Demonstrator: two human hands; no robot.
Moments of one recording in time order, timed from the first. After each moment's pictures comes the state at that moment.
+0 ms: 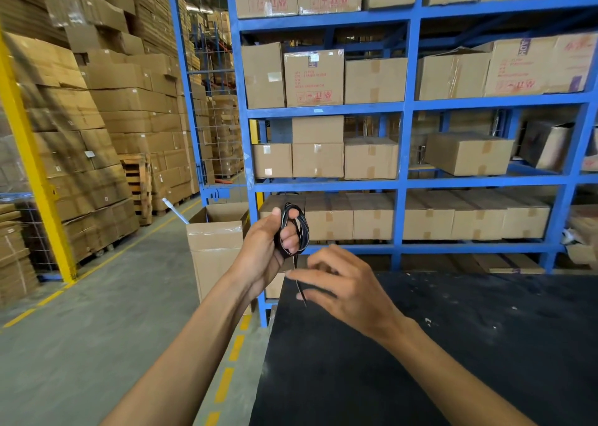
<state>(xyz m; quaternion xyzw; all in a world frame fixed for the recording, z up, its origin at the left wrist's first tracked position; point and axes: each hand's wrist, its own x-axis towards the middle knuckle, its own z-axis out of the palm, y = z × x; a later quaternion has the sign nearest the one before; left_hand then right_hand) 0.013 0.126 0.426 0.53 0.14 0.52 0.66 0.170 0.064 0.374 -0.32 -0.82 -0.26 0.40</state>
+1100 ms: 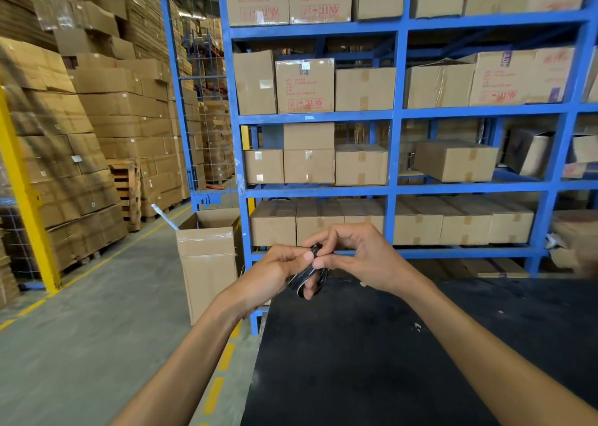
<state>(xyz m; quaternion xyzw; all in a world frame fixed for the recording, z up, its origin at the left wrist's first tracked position) 0.016 0.103 0.420 0.79 0.19 0.32 0.49 0.204 0.046 0.442 -0.40 -0.78 0.17 0.45</state>
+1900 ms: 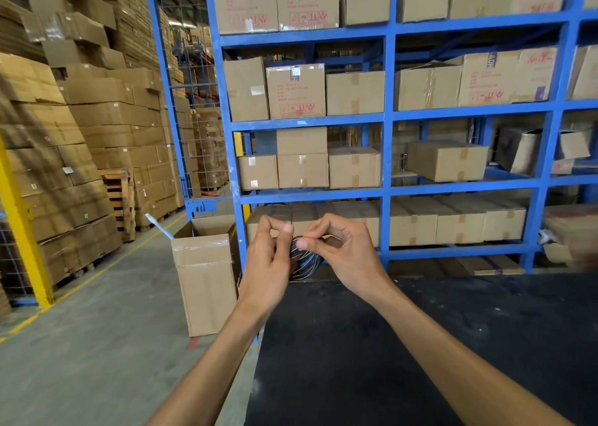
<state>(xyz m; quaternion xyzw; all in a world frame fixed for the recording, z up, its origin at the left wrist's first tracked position) 0.036 0.098 0.422 0.71 0.27 0.57 0.31 0.179 0.057 0.437 -0.36 -0.68 0.15 0.62</state>
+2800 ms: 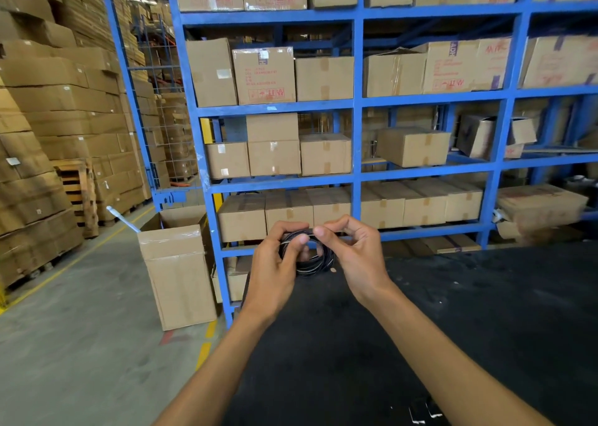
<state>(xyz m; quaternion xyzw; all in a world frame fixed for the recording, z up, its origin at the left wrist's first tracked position) 0.082 0.075 0.394 0.73 0.20 0.56 0.33 0.220 0.034 0.398 -0.38 -0.52 0.23 0.73</state>
